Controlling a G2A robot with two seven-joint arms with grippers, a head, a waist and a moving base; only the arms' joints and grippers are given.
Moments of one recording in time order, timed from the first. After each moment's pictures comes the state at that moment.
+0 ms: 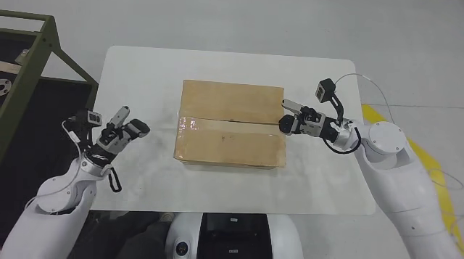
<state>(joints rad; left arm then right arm) 1.89 -0.88 -1.71 -1.79 -0.67 -0.47 -0.57 -1.20 -1.04 1.25 -1.61 0.44 0.10 0.93</state>
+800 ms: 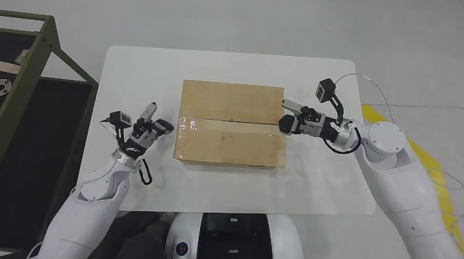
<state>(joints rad) 1.67 -0.95 -1.45 -1.63 -0.63 -0.47 -0.40 -1.20 -1.04 1.25 -1.61 0.44 0.10 0.93</state>
